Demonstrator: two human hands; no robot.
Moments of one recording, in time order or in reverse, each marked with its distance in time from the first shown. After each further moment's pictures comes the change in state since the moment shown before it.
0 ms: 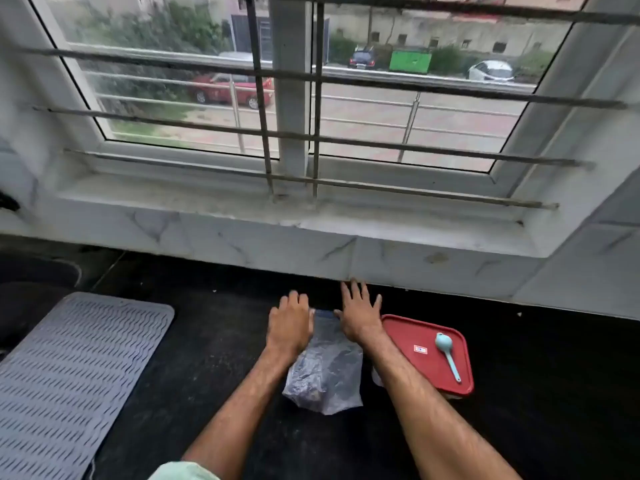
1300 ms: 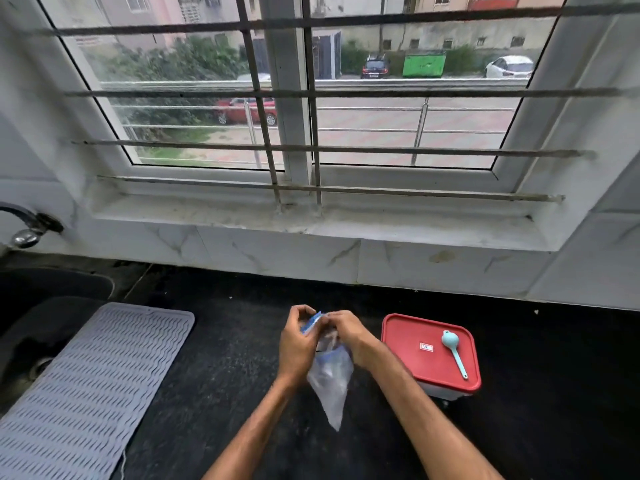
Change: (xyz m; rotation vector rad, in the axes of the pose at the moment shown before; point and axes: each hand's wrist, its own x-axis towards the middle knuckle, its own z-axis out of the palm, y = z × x) left_hand -0.051 0.019 -0.010 -1.249 0.177 -0.235; right_hand -0.073 -0.035 -0.032 1.388 -0.267 0.070
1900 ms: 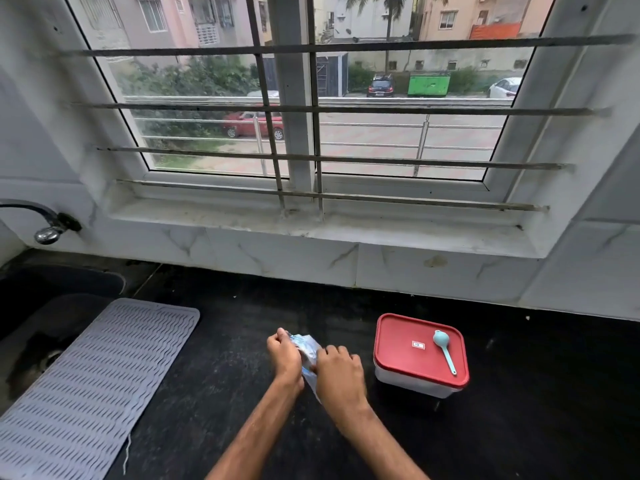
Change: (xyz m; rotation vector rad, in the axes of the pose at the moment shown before) left_hand -0.023 0.004 0.004 -0.397 0.474 -0.557; right_hand -0.078 0.054 0.033 -1.401 0.341 -0.442
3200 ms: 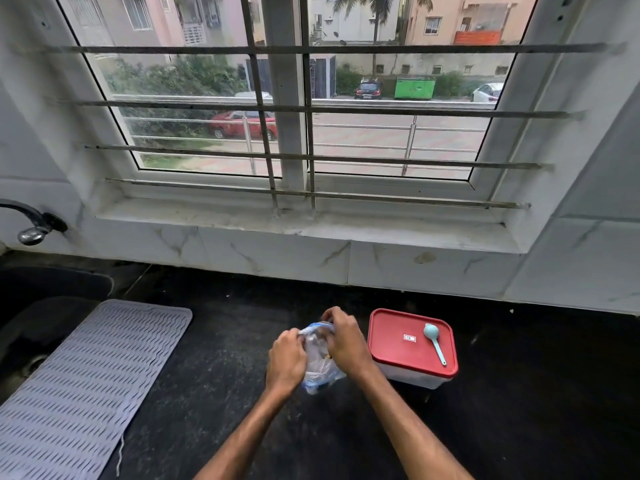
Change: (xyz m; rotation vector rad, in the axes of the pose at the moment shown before) left_hand 0.000 -0.009 -0.021 1.063 -0.261 0.589; right_hand 0.050 0.045 0.021 0.524 0.110 0.109
